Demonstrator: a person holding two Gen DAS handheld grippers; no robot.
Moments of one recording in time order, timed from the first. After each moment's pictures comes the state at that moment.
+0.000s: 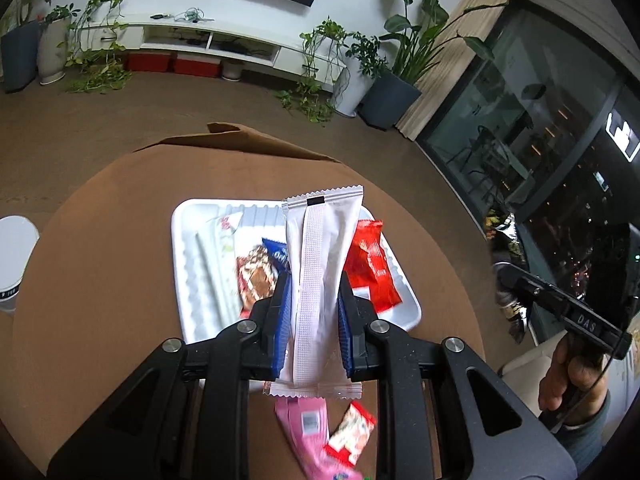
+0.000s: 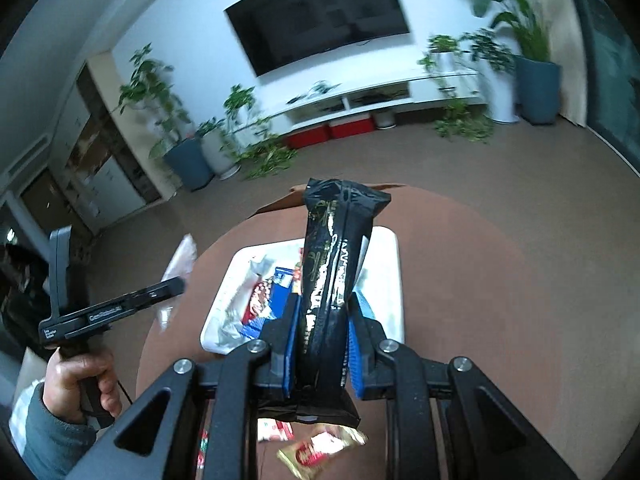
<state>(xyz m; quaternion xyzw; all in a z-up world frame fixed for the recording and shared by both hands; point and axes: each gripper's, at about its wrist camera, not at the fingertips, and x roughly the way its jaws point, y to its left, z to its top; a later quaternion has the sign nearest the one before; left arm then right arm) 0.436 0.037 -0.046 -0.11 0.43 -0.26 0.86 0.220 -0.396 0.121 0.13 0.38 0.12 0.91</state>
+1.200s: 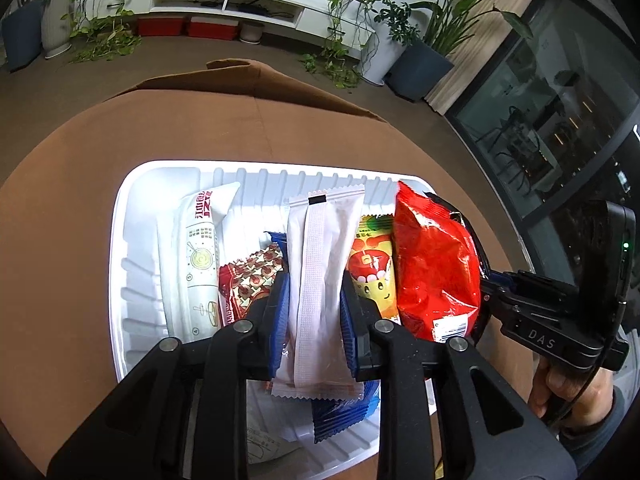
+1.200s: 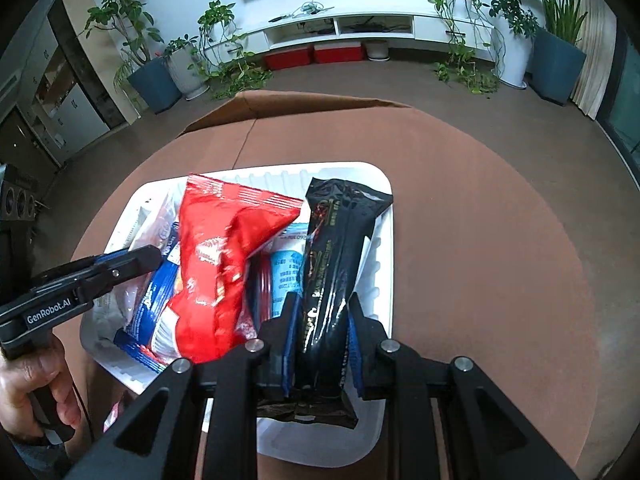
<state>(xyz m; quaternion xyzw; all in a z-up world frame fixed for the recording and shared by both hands) 0.528 -0.033 -0.158 -0.10 0.49 -0.22 0.84 0.326 -0.394 0.005 0.05 0.50 0.09 0.86</state>
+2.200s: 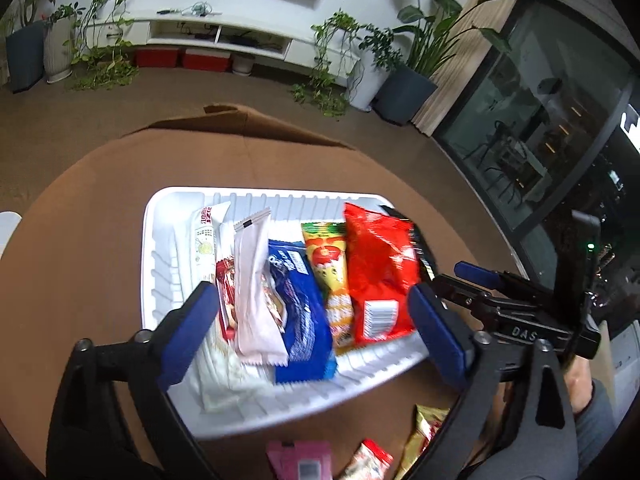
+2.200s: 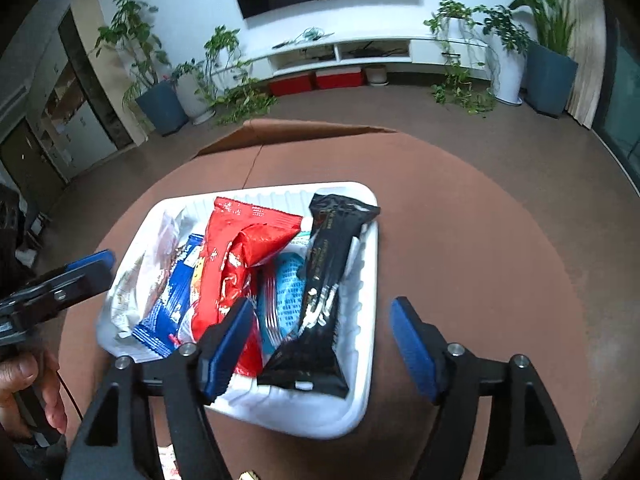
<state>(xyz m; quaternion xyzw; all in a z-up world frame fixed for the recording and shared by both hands) 0.454 -0.008 -0.098 -0.10 0.43 -0.24 0.86 0.284 -0.411 0.028 0.08 0.44 0.09 0.89</state>
